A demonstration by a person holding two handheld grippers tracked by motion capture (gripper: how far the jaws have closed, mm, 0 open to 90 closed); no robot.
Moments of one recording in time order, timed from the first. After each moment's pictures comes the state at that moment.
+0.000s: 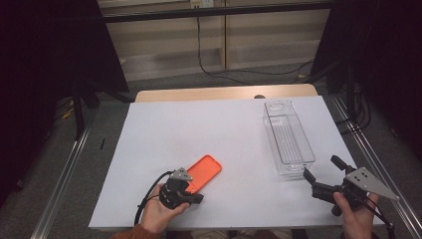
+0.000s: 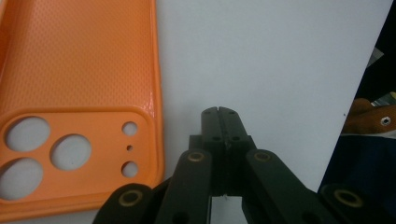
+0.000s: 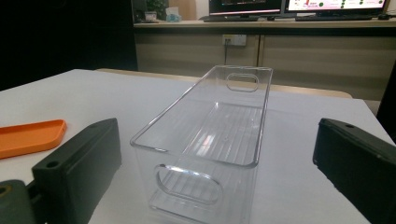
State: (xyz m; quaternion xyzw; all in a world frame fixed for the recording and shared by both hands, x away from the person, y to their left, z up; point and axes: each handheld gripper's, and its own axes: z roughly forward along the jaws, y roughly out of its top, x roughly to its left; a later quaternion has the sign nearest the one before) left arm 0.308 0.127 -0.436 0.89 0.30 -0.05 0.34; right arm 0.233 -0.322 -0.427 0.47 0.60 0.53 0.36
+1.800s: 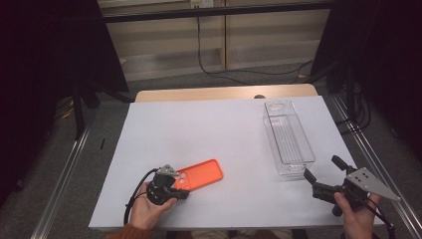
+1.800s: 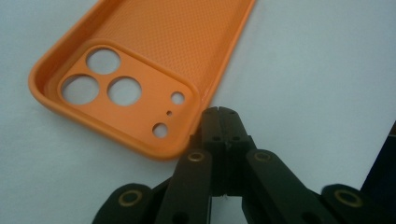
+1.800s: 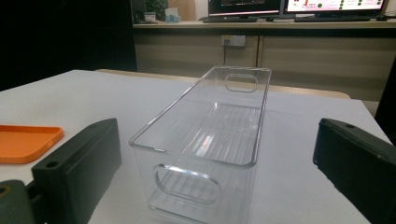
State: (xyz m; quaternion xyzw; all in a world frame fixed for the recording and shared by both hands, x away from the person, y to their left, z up) left arm 0.320 0.160 -0.436 0.88 0.36 -0.02 0.32; right arm 0.232 -0.323 -0.427 0.47 0.60 0.53 0.37
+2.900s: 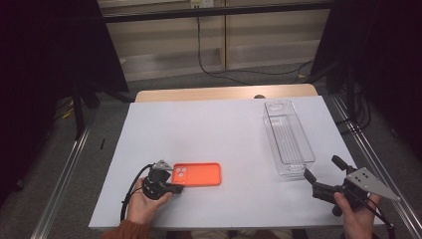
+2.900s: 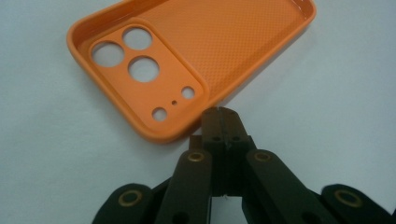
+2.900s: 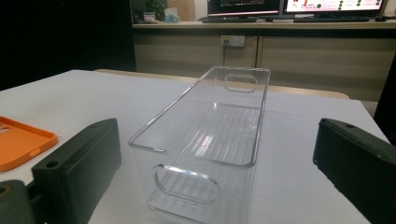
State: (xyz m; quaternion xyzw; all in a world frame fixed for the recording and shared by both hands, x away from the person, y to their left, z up) left arm 0.334 0.171 -0.434 0.87 0.37 0.00 0.31; right arm 0.232 -0.323 -0.427 0.47 0.60 0.53 0.37
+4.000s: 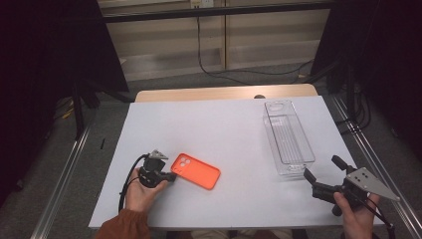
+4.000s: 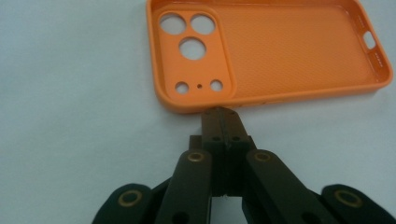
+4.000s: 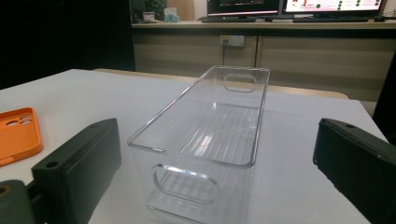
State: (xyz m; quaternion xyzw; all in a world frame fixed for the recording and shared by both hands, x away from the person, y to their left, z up) left arm 0.364 0.183 -0.433 0.86 0.41 0.05 0.29; right arm 0.232 -0.323 -0.427 0.47 0.60 0.53 0.37
